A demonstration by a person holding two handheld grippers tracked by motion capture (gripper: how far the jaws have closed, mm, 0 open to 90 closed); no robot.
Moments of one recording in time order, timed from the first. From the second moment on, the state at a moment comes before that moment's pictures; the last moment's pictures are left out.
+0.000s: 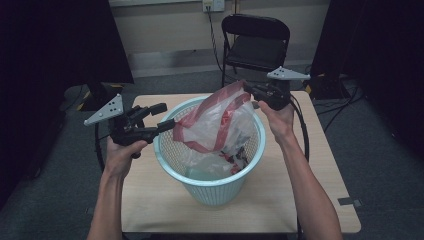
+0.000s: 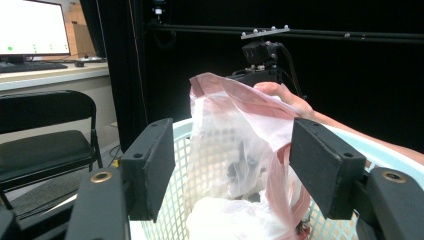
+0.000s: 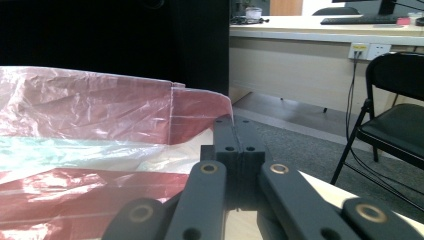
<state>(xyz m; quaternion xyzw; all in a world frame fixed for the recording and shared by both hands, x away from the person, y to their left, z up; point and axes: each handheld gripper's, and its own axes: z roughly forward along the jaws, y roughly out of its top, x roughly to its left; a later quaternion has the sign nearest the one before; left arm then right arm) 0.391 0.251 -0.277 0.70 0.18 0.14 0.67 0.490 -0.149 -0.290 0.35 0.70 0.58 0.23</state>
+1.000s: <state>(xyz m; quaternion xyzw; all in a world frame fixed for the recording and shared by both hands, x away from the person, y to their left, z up) 0.469 0.277 -0.318 0.70 0.33 0.15 0.62 0.494 -0.151 -0.303 0.31 0.71 0.60 0.19</state>
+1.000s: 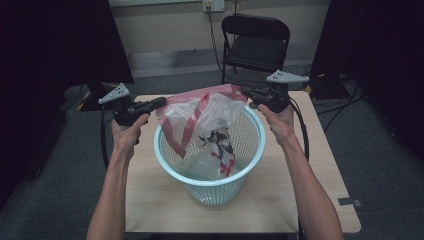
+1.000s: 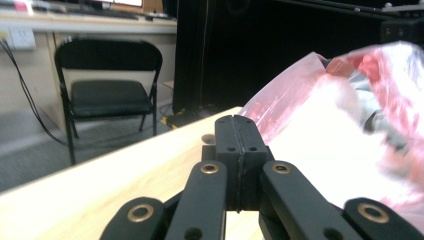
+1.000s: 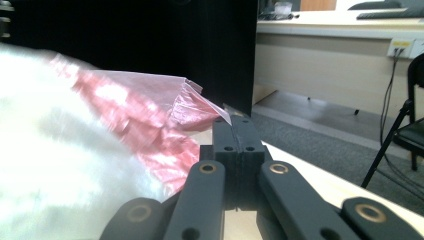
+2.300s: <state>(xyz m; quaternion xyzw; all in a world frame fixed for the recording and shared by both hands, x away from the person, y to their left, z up) 0.430 0.279 -0.313 0.70 0.28 0.11 0.65 0.483 -0.158 -0.282 0.30 0.71 0.61 0.17</state>
